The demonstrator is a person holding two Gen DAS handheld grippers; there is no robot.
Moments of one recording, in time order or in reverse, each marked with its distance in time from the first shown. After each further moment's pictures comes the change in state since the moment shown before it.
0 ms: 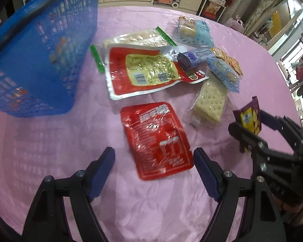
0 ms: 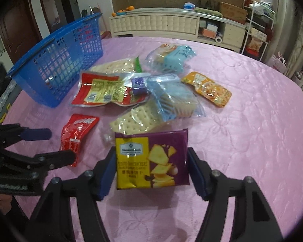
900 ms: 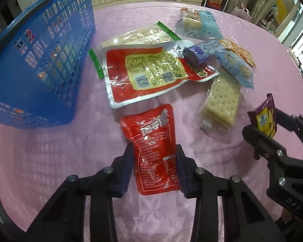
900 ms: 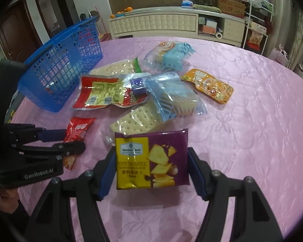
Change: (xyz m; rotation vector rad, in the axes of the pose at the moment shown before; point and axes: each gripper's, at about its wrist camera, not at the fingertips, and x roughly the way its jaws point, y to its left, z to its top) left arm 0.002 -0.005 0.002 0.080 0.012 0.146; right arm 0.002 -0.005 0.000 0.040 0.000 0.043
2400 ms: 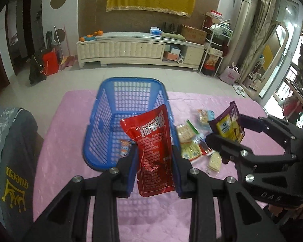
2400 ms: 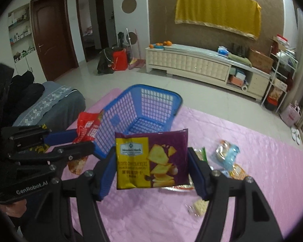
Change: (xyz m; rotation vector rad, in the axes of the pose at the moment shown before) left arm -0.218 0.151 -0.001 -0.084 -0.387 -0.099; right arm -0.106 0.171 0.128 -0.216 -0.190 0.069
